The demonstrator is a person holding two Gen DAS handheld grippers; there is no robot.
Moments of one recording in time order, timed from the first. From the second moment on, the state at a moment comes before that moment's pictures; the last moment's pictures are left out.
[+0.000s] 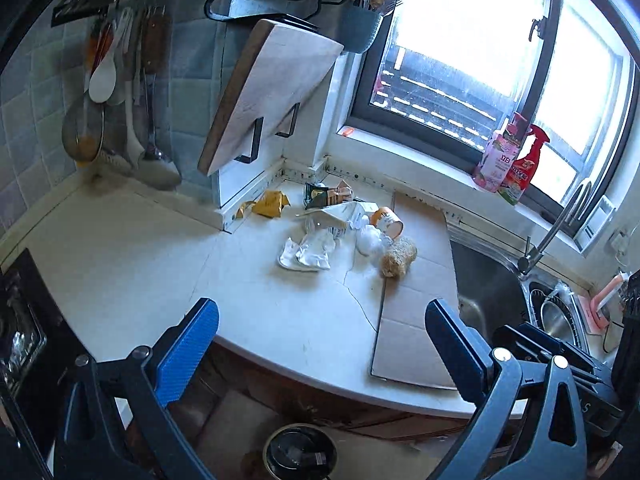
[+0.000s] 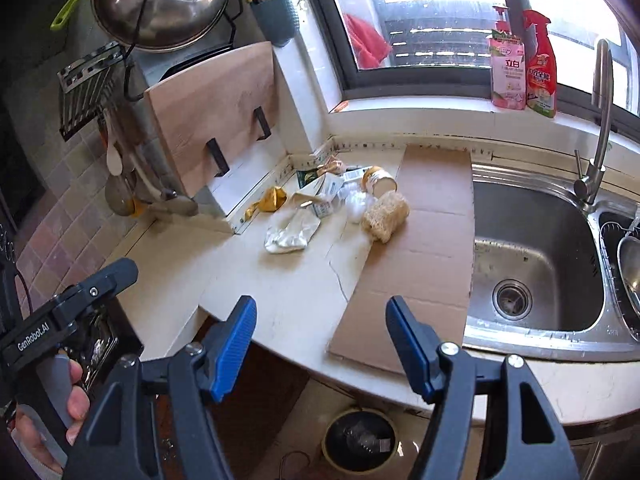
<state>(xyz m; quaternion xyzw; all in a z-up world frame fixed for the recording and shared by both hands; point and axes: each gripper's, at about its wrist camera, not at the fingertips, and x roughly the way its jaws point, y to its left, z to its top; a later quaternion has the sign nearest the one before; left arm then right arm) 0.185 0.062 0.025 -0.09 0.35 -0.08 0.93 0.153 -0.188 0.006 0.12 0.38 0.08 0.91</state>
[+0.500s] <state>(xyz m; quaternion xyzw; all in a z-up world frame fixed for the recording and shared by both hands) 0.381 0.054 -0.056 -0.06 0.47 -0.14 0.87 0.298 -0.220 -0.027 0.17 0.41 -0.01 0.89</state>
